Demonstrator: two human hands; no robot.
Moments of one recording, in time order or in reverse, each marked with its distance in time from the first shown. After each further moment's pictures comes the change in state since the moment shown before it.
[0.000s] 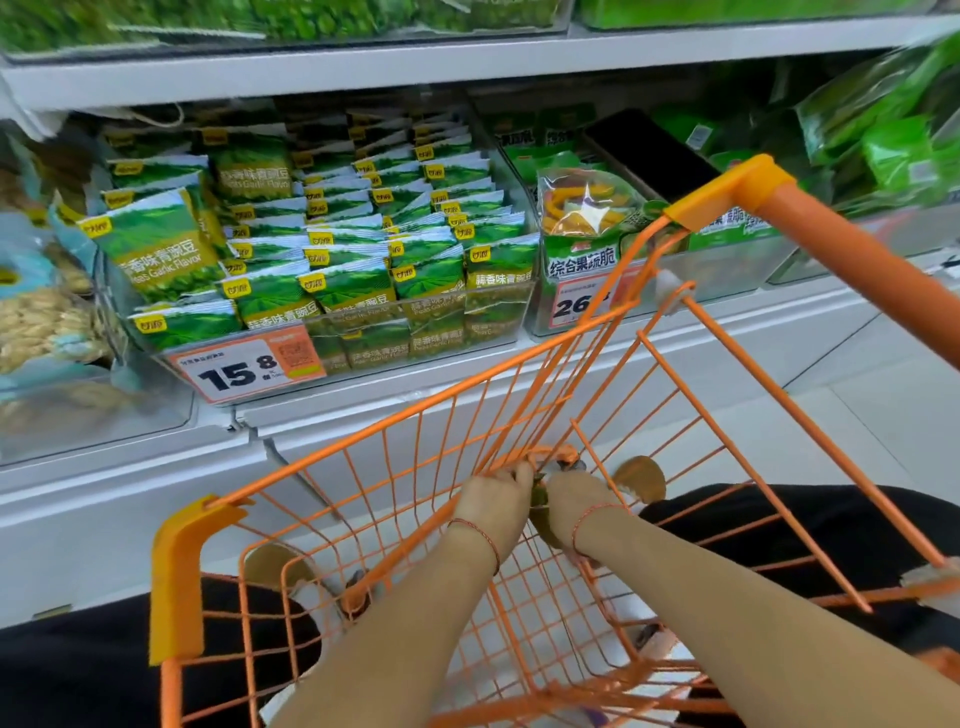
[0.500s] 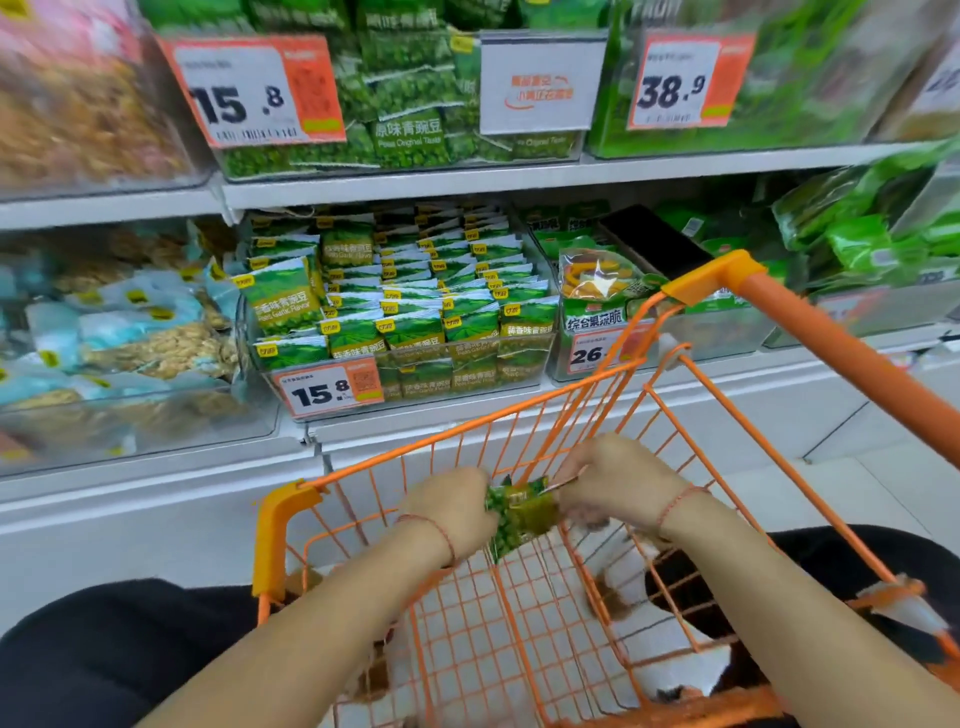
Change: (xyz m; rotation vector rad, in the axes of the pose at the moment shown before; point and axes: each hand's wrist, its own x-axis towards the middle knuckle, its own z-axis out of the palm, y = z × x) left_hand -0.087 -0.053 -0.078 -0.514 -0.005 -0.275; right_hand -0.092 0.022 -0.061 0.654 0.303 -0.227
